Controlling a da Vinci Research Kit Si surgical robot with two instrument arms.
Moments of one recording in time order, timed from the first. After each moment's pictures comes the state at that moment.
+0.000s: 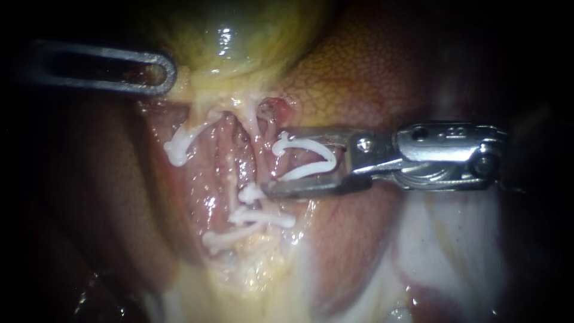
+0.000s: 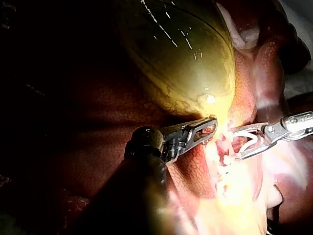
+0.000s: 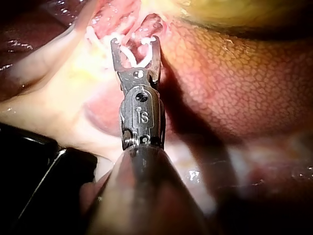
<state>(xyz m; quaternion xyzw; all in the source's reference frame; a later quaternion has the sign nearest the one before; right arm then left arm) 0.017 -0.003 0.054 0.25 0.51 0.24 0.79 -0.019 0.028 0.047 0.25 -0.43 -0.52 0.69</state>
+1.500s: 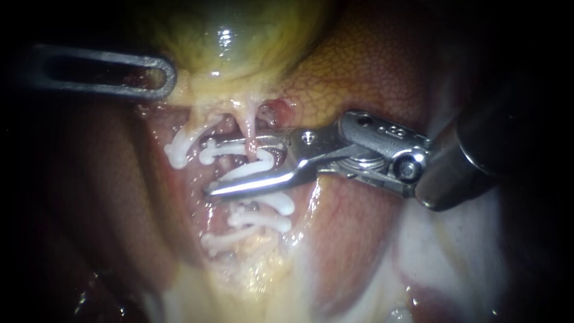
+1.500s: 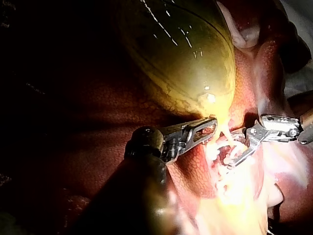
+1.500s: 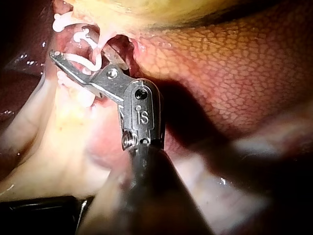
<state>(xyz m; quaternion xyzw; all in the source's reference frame) 0.022 -0.002 0.057 0.38 0.65 0.20 0.63 -0.018 0.028 0.048 0.25 -0.43 -0.52 0.69</state>
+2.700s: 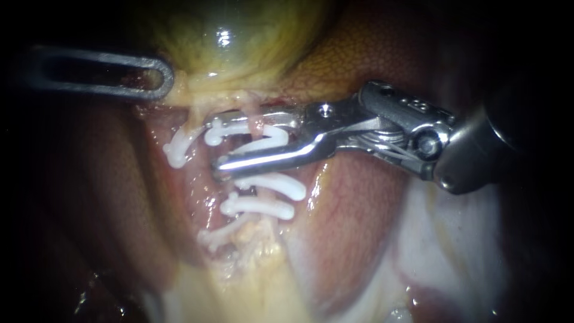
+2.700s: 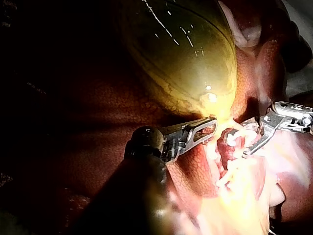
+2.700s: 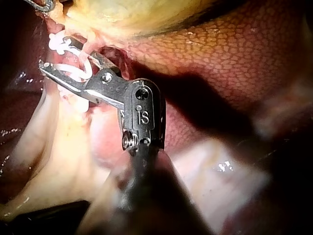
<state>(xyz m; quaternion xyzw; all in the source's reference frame) 0.021 0.001 0.054 0.40 0.66 0.20 0.60 -0.018 0.028 0.048 0.25 -0.44 -0.52 0.69</state>
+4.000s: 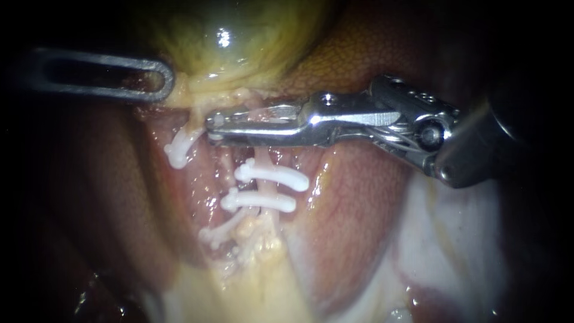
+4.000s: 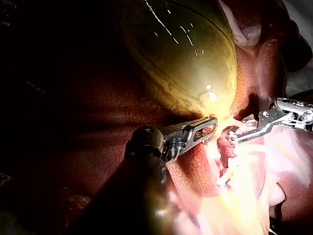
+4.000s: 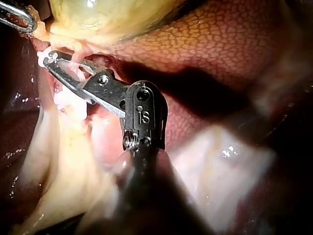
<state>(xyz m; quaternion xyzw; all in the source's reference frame) 0.020 0.001 0.054 0.40 0.63 0.29 0.61 -0.018 0.027 0.048 0.25 -0.44 -0.52 0.69</state>
